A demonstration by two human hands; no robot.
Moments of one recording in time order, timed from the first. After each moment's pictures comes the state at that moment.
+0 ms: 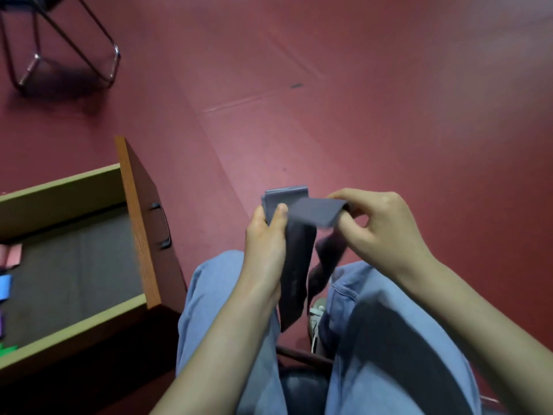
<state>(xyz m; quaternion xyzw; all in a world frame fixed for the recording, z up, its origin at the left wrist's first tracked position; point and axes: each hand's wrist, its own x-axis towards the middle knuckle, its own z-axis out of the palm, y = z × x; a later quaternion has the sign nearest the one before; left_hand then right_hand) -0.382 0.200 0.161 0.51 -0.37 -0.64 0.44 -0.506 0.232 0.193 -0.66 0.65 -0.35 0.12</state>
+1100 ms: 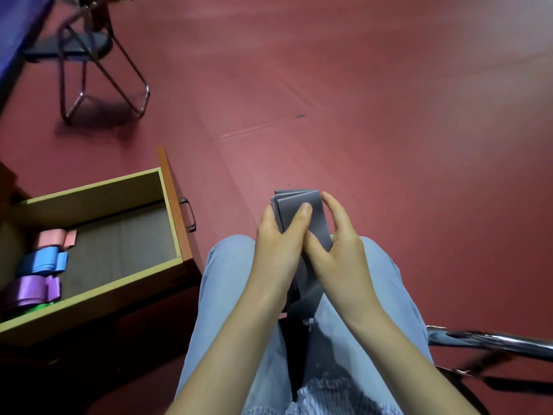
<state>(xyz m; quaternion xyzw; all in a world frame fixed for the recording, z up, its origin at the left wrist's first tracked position) -0.351 0.320 0.222 0.44 -0.43 -0.63 0.47 -0.422 0.354 0.210 -0.47 0.67 -0.49 0.29</state>
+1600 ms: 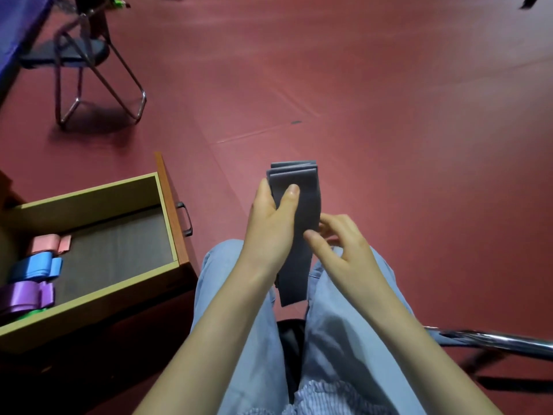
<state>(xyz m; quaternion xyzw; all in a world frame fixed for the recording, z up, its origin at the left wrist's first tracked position) -0.348 0.307 0.248 0.42 -0.52 -0.56 0.48 -0.447 0.359 0.208 -0.57 0.64 -0.44 0.27</state>
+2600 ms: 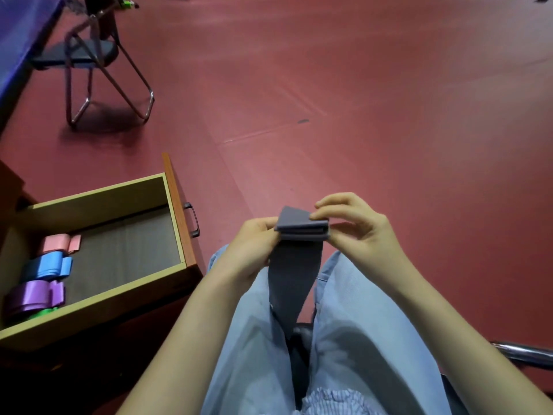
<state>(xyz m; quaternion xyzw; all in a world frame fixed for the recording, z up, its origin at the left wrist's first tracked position) -0.316 0.287 0.219 0.45 -0.52 -0.66 0.28 -0.468 0.335 0.220 -0.63 0.50 -0.51 0.30</state>
